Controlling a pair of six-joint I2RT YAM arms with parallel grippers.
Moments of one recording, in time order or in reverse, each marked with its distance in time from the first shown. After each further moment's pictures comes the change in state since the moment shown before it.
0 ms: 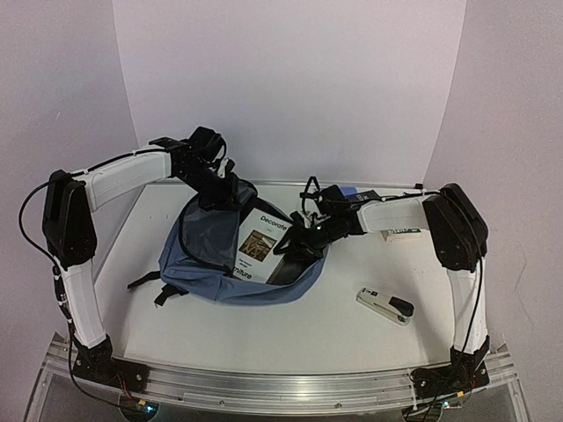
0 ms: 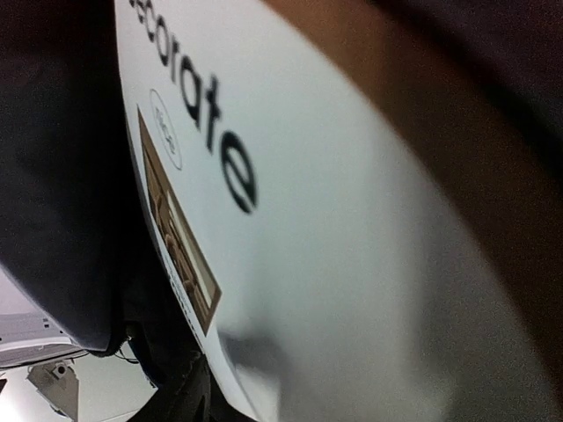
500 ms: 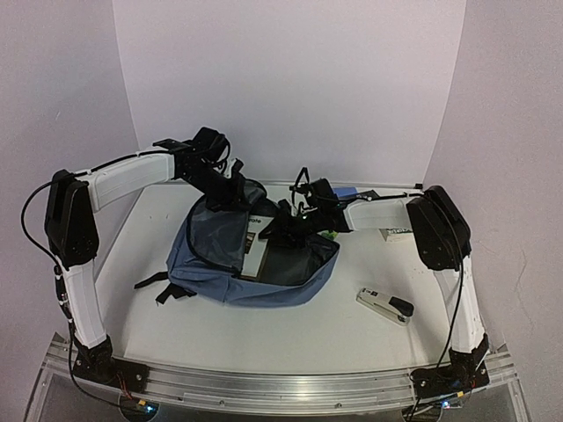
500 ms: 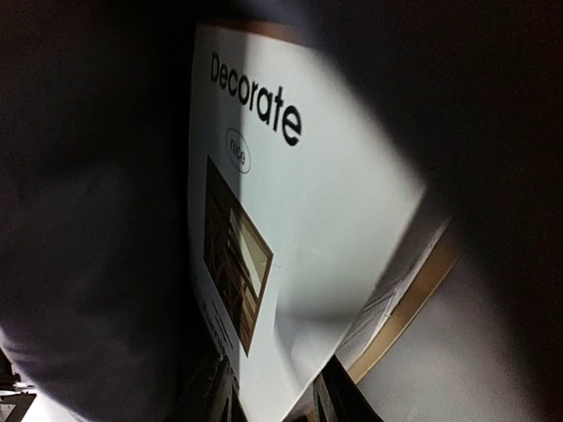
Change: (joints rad) left arm -0.016 0.013 0.001 0.048 0.100 0.005; right arm 0.027 0.135 0.172 0.161 -0.016 0.168
